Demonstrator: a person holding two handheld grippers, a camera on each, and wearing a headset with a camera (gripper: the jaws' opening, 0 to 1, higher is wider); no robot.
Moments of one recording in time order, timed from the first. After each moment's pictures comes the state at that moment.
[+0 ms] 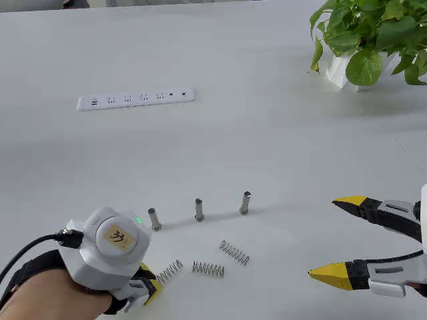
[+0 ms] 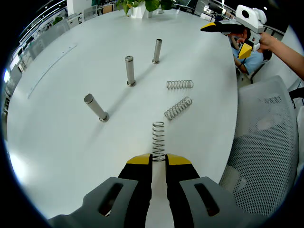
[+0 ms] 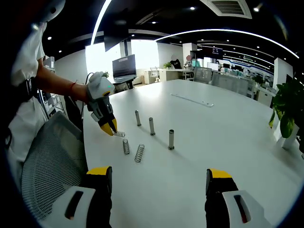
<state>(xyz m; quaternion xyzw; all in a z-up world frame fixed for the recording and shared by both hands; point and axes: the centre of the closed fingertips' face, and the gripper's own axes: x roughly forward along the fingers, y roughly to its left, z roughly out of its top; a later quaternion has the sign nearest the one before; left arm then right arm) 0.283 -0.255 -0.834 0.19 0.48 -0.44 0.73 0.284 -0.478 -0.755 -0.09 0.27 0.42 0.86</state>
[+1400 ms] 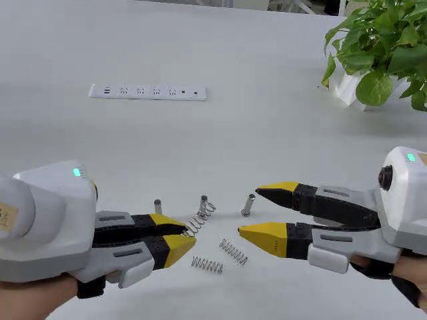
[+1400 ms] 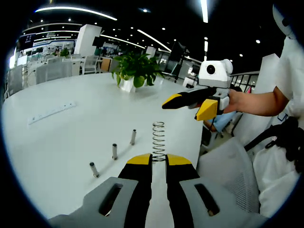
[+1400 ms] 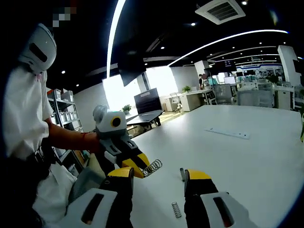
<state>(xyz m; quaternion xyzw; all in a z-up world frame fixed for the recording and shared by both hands) 0.280 -0.301 -0.687 -0.02 0.25 -0.53 0.81 0.285 -0.342 -0.646 0.06 0.20 0.52 0.83</state>
